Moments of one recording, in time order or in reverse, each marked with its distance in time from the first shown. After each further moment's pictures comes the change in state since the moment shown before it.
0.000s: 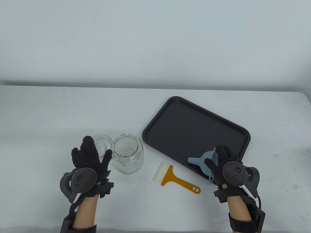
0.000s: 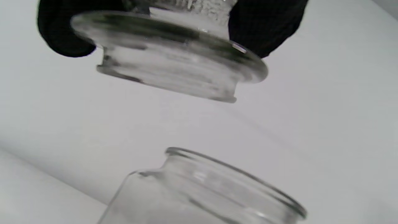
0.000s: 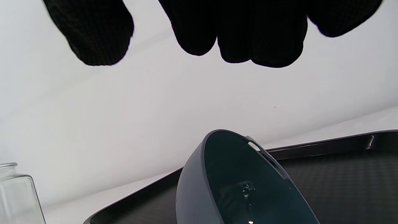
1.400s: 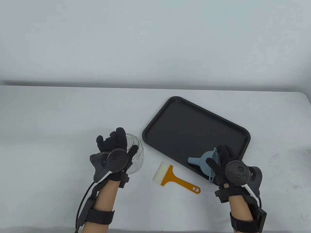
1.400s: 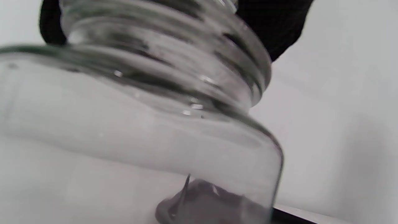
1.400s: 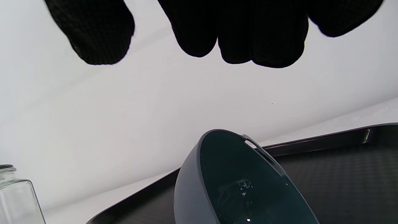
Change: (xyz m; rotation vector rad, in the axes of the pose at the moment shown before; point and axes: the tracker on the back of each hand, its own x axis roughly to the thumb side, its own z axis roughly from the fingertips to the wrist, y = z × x) left_hand 0.041 -0.057 -0.036 -0.283 -0.061 -0.158; right_hand -0.004 0.000 -0.001 0.013 0.013 -0.024
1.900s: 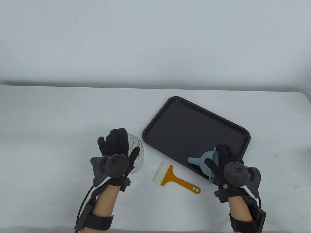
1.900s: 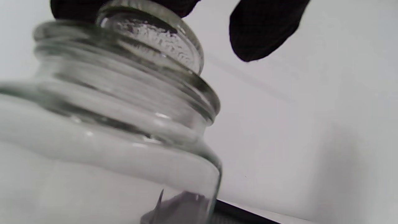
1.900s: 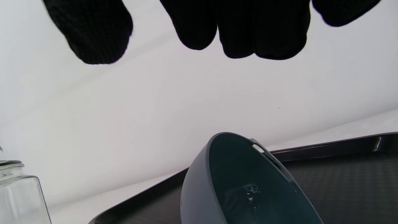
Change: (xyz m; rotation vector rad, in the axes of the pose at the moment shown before) left_hand 0.016 0.013 0.014 0.035 -0.081 0.026; right_hand 0.007 0.001 0.002 -0.014 -0.042 0.030
